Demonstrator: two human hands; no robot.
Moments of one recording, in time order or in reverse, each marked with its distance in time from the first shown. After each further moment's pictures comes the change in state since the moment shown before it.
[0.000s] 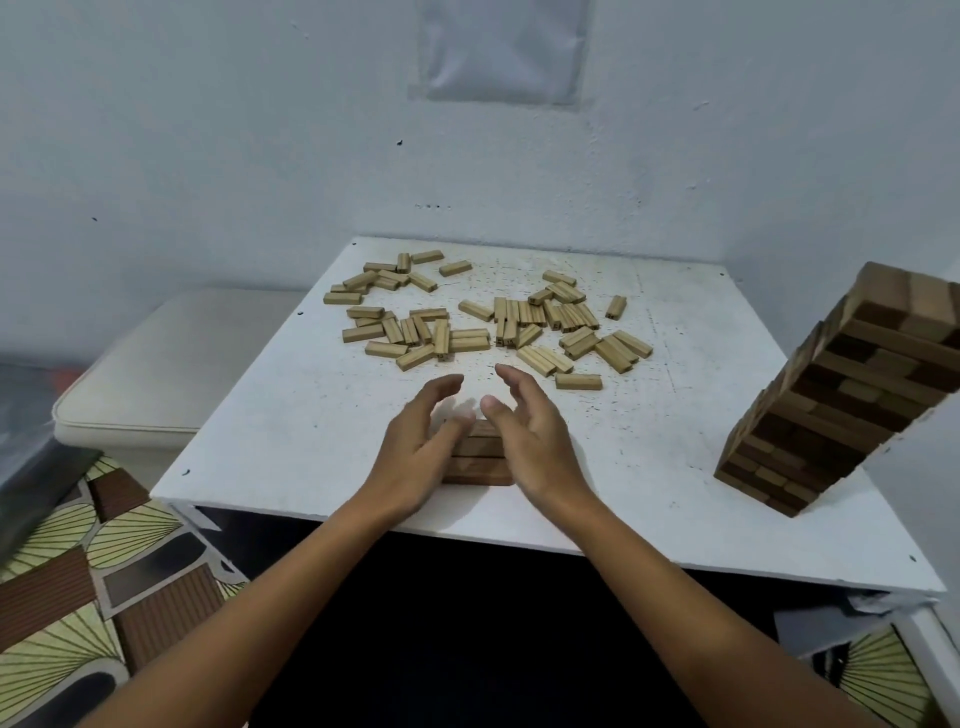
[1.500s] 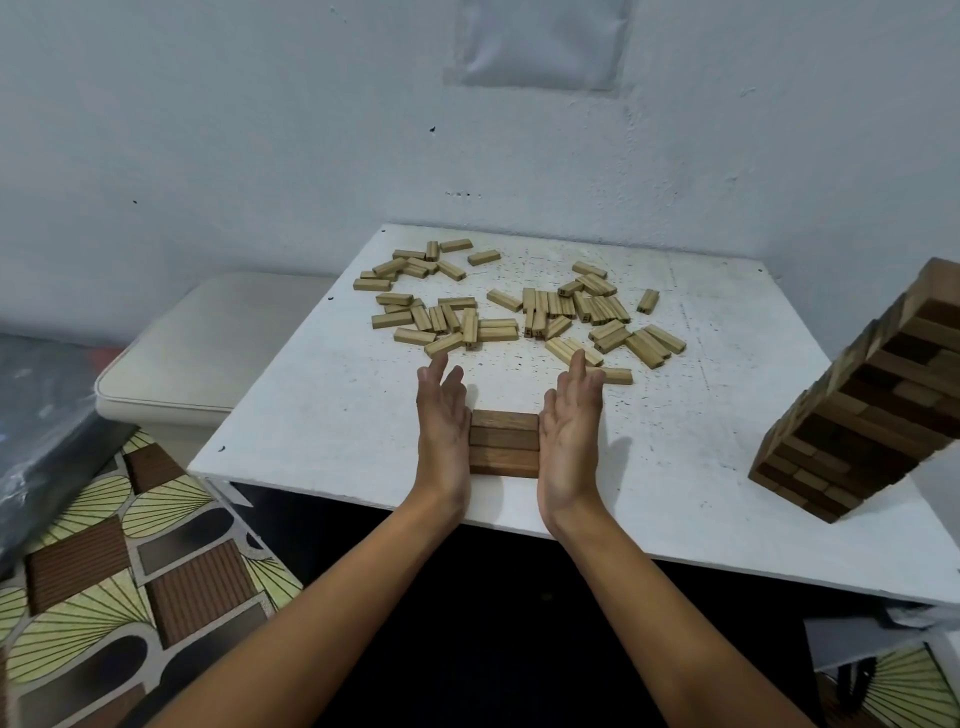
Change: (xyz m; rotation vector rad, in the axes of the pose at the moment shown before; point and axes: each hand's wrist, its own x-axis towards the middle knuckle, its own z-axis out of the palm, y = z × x) left_hand -0.003 0.017 0.025 -0.822 0.309 -0.222; right_hand -0.009 -0.006 0.020 0.594 0.160 0.114
